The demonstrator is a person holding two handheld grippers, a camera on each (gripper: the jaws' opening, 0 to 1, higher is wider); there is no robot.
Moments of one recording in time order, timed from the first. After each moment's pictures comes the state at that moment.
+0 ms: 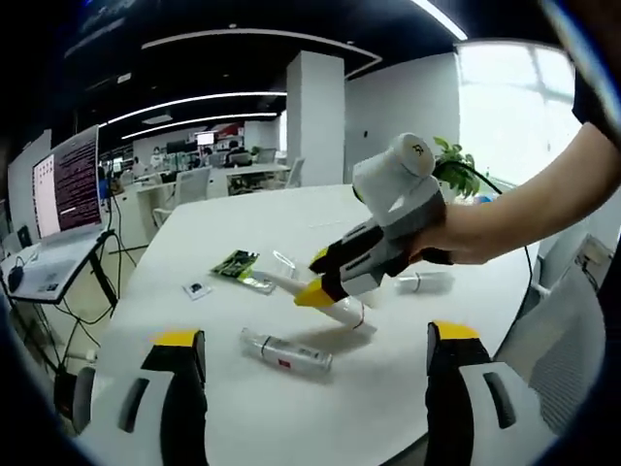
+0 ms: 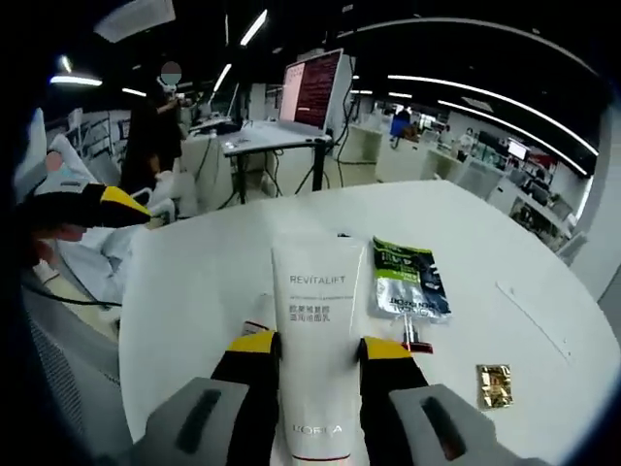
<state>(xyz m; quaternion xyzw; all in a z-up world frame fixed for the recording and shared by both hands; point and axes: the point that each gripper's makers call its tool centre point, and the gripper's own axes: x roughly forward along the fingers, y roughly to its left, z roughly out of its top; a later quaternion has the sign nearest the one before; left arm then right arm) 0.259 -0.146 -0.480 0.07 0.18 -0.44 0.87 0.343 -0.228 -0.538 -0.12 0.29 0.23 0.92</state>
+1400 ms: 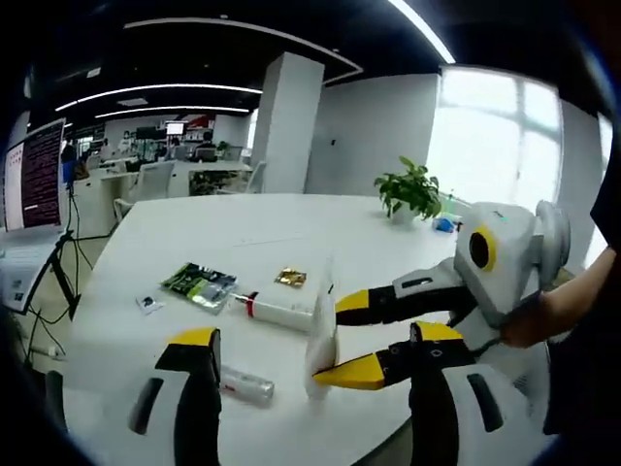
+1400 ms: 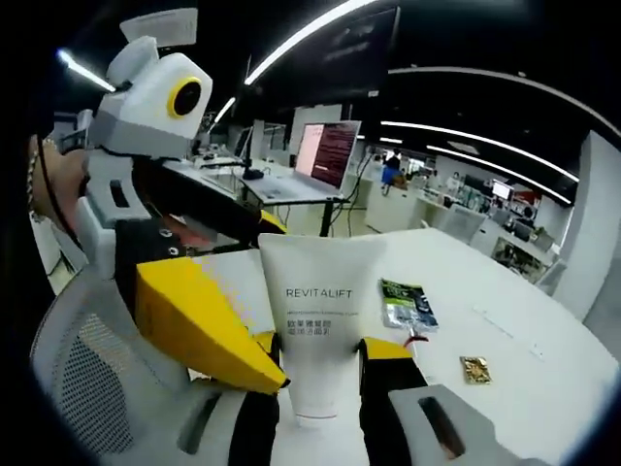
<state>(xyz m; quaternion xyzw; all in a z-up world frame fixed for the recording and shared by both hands) 0.238 -0.185 -0.439 0.02 0.20 -0.52 0.83 0.237 -0.196 -0.471 -0.12 0.18 0.22 0.95</state>
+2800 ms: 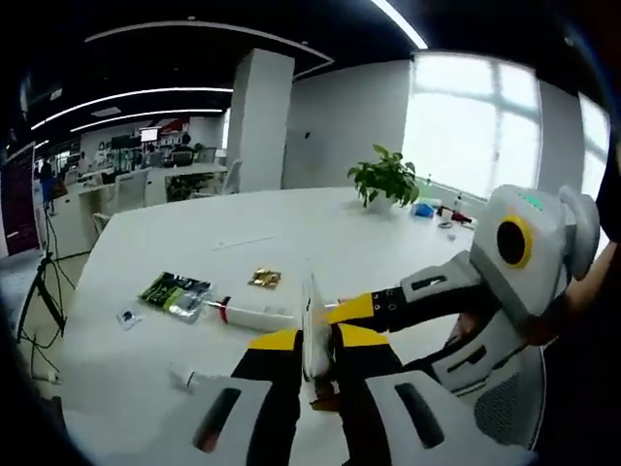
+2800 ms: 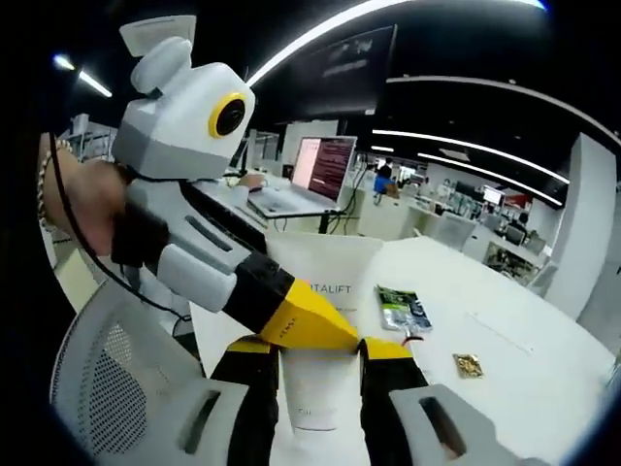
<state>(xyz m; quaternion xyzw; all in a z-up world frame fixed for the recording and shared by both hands) 0.213 -0.208 -0.428 0.04 0.21 -0.57 0.79 0.205 -0.194 -0.449 -0.11 0.16 0.20 0.96</state>
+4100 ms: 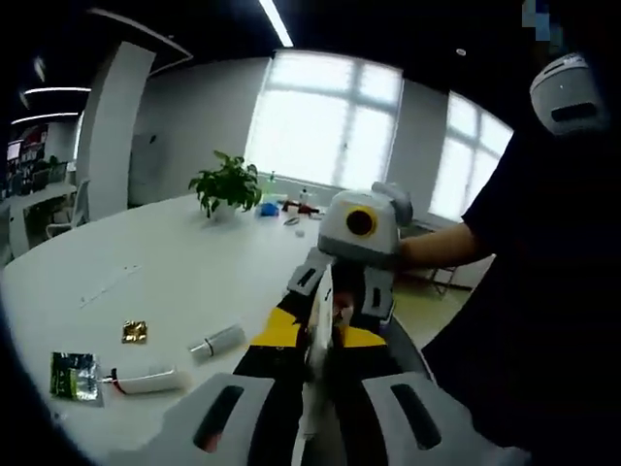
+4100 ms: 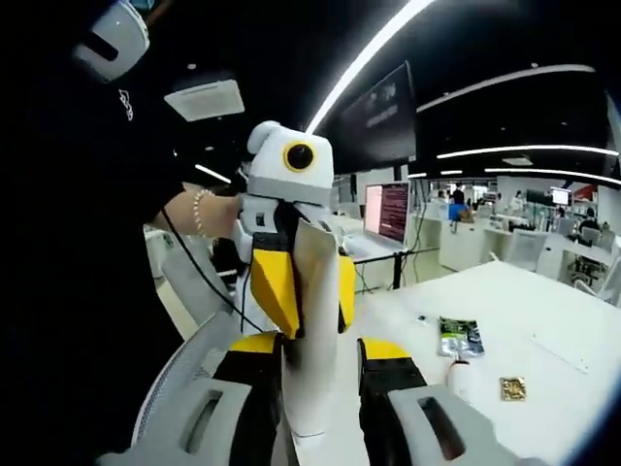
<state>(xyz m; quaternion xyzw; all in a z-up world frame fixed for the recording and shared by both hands) 0.122 -0.245 -0.350 0.05 0.17 -0.82 0.54 0.143 -0.210 -0.387 -0.03 0.11 0.40 0.91</state>
